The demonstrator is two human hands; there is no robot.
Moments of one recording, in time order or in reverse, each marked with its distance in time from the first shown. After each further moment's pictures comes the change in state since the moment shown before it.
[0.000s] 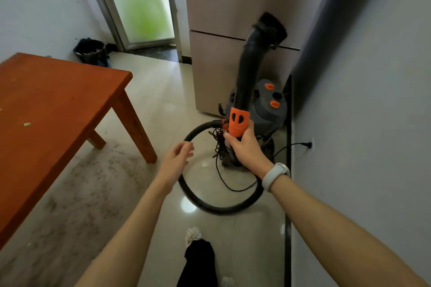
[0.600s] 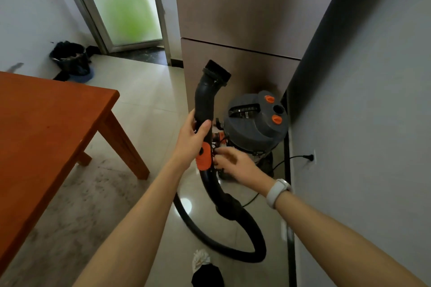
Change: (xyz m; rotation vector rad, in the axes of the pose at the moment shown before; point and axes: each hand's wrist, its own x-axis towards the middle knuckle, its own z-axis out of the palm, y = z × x) left_hand 0.131 0.080 0.008 -0.160 -0.132 0.248; right_hand 0.089 -0.004 0.017 -0.114 -0.253 0.130
